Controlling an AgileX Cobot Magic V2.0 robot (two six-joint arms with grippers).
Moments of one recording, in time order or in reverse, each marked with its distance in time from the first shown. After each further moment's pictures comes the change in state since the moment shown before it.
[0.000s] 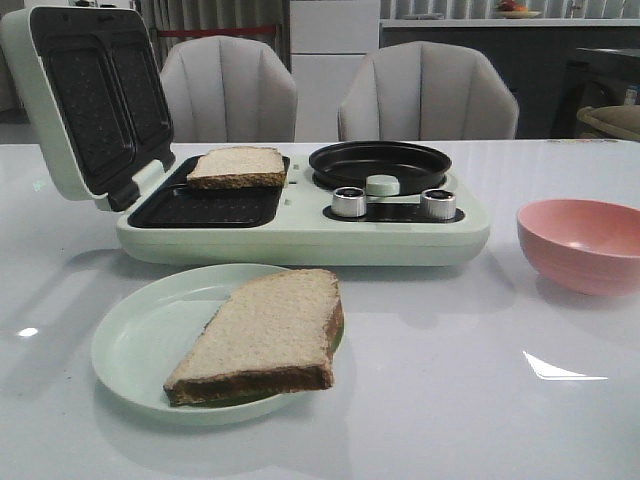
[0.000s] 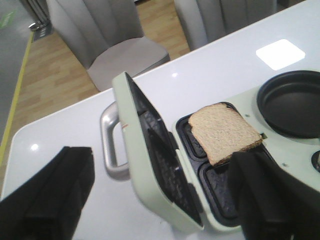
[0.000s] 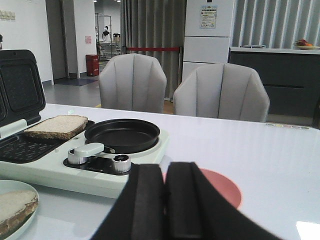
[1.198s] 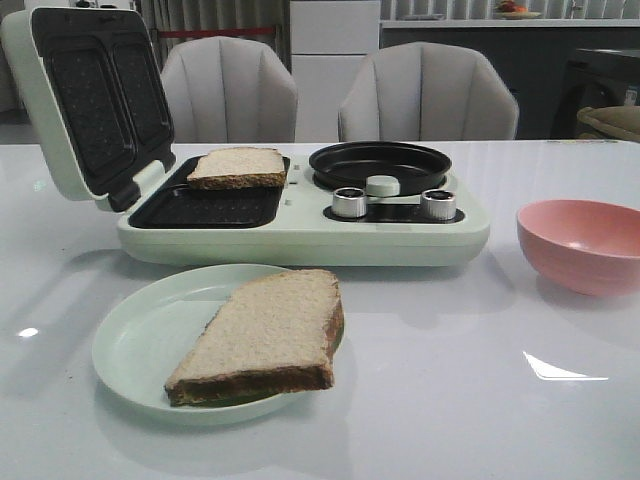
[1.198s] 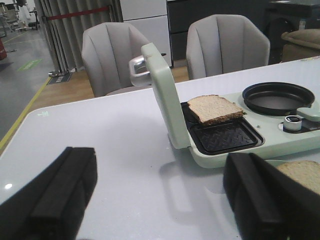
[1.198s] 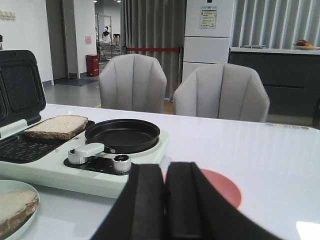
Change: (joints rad) left arm 0.065 -1.164 0.853 -0.124 -0.018 -0.003; right arm 0.000 0.000 0.000 0.000 0.000 0.000
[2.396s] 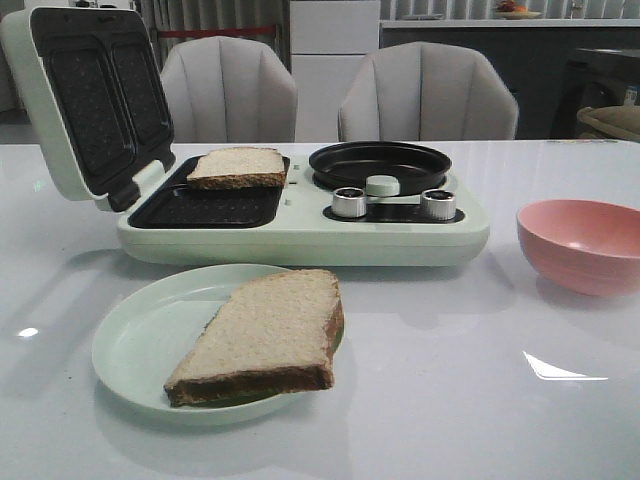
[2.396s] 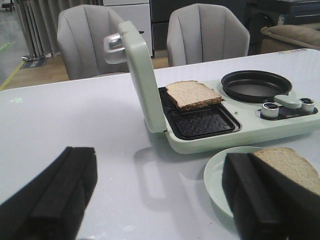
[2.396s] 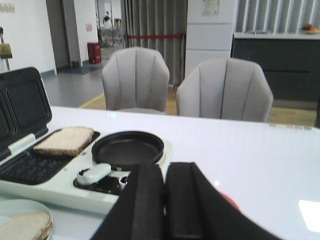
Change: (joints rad) left arm 0.002 0.000 0.099 -0.085 -0.074 0.000; right arm 0.000 0.215 -0.327 0.026 0.219 0.000
